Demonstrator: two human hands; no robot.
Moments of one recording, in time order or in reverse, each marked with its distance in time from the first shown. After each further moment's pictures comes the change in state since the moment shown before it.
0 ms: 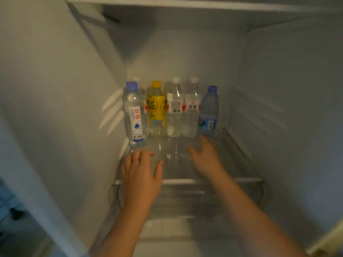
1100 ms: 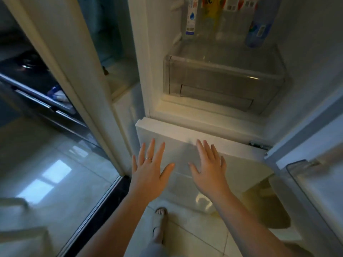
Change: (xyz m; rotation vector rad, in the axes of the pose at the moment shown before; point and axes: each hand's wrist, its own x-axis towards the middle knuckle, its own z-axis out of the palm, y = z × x) left_hand -0.373 0.012 -0.151 0.223 -0.663 -0.389; right_hand -0.413 0.048 -0.030 -0.443 -0.536 -0.123
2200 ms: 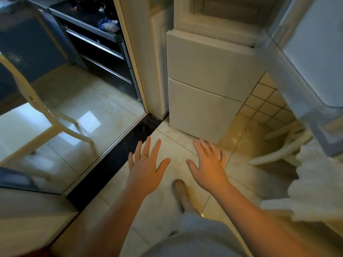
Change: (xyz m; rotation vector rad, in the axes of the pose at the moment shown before) left_hand -0.488 0.001 0.071 0.045 -0.112 -0.237; right_hand -0.460 0.022 0.036 -0.071 -0.297 -0.085
